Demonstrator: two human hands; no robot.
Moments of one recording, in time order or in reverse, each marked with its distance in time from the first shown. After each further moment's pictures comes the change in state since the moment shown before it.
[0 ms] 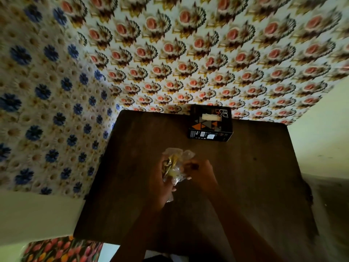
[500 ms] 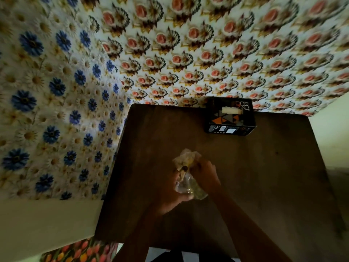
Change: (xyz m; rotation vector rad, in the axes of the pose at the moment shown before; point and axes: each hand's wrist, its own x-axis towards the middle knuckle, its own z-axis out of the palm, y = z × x) left_hand 0.025 -0.040 -0.068 0.332 -0.496 0.020; right_hand 0.017 -0.010 0.080 -0.250 0.003 0.059
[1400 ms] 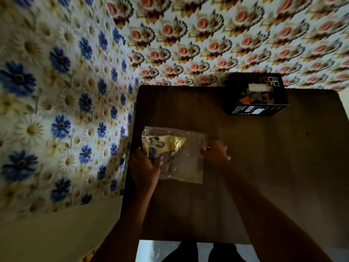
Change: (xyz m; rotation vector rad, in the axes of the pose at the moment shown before) left_hand 0.050 -0.126 -0.102 0.292 0.642 -0.296; right_hand 0.073 0.003 0.082 -0.058 0.010 0.395
